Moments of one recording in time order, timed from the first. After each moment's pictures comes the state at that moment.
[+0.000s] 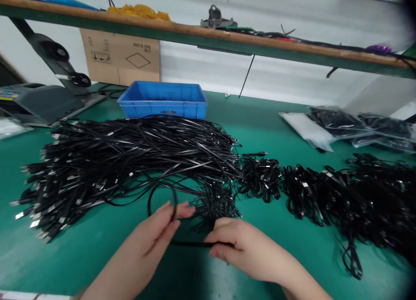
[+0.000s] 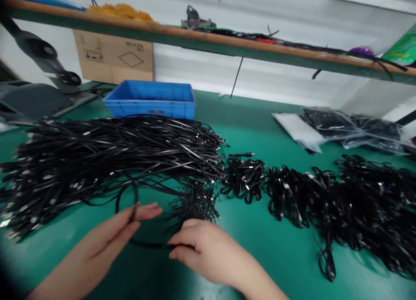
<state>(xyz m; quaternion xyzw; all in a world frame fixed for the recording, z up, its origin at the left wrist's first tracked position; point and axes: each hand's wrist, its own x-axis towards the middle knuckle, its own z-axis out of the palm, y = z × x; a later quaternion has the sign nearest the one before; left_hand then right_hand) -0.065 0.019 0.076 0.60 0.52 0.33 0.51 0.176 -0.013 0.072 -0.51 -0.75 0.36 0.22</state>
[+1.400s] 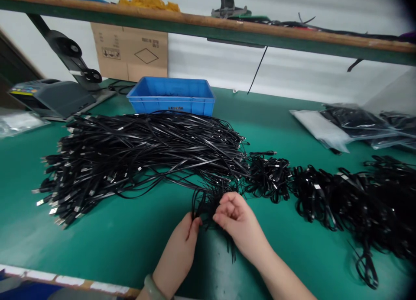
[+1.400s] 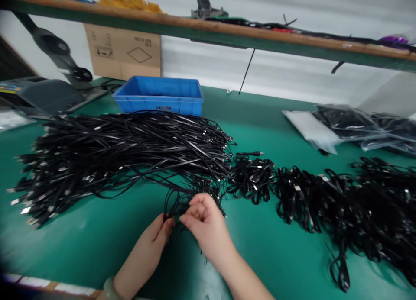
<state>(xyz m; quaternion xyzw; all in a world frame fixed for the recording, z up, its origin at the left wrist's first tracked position) -0.008 -0.004 0.002 0.54 0.58 0.28 0.54 0.142 -0.005 0.027 -0.57 -0.46 0.51 0.46</state>
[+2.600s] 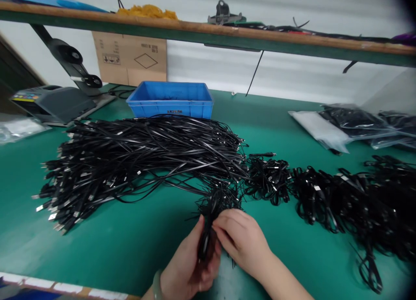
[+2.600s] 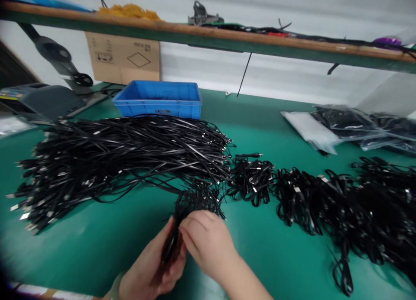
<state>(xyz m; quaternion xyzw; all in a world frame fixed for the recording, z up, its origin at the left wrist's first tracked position) 0.008 -0.012 0.021 0.16 0.40 0.16 0.89 0.156 -0.016 0.035 -0.49 -0.80 0.14 0.32</state>
